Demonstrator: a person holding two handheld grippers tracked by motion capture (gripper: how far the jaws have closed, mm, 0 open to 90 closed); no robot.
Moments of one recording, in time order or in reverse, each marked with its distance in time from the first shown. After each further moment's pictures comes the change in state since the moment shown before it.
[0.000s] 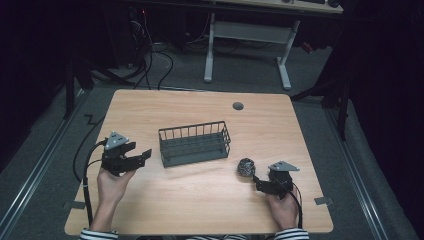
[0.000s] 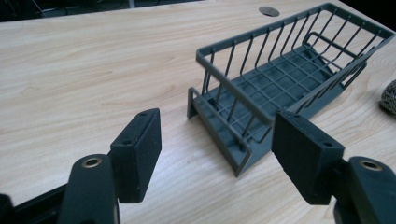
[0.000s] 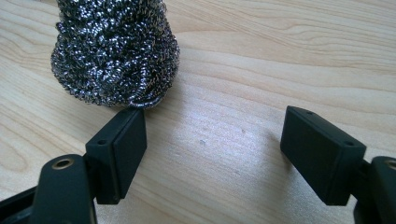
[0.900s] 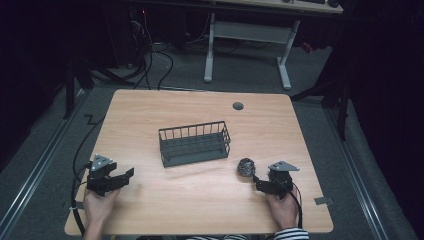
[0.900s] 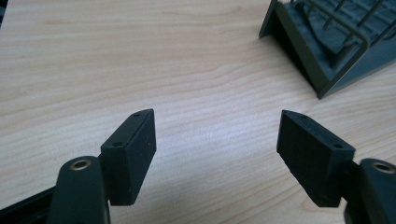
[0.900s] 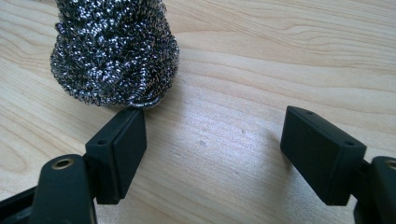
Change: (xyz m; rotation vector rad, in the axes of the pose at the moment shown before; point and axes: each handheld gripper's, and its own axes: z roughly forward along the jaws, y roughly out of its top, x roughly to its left) left arm 0.037 -0.080 0.003 0.077 0.118 -0.082; right arm 0.000 0.000 0.000 0.000 -0.002 0.001
